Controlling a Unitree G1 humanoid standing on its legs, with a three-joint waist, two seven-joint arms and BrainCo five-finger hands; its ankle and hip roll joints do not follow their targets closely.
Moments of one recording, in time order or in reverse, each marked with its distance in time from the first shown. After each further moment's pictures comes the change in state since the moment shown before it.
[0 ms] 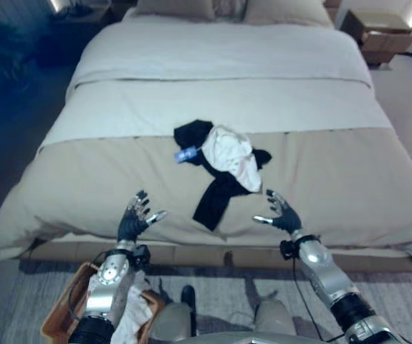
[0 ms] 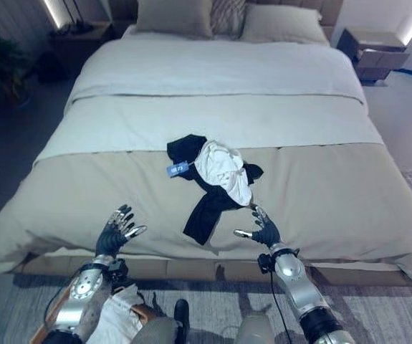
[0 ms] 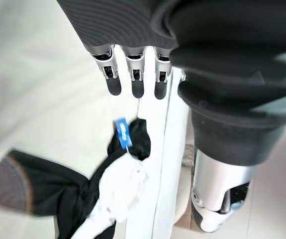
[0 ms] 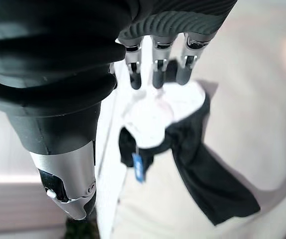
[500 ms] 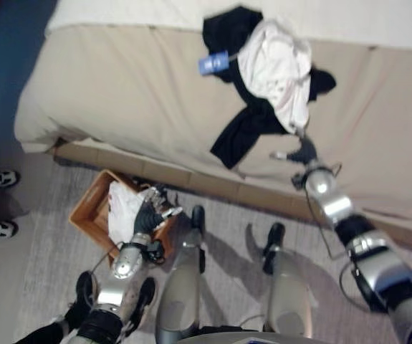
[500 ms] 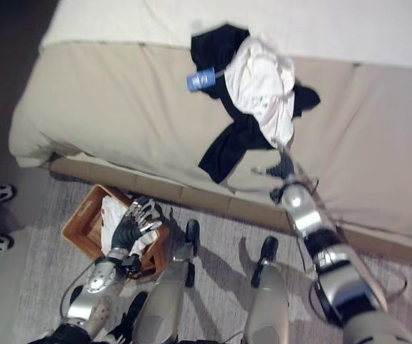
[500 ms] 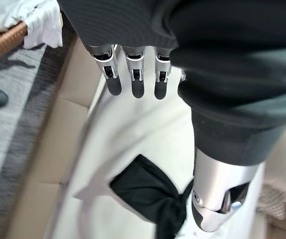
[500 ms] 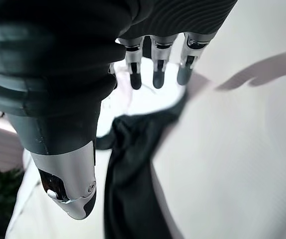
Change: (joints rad) left arm -0.056 0.018 -0.134 -0.115 -0.051 -0.017 0.031; right arm -0.693 -0.172 0.081 0.405 -0.161 0.039 -0.231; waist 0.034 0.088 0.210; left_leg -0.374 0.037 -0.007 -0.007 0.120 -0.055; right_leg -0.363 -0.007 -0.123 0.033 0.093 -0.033
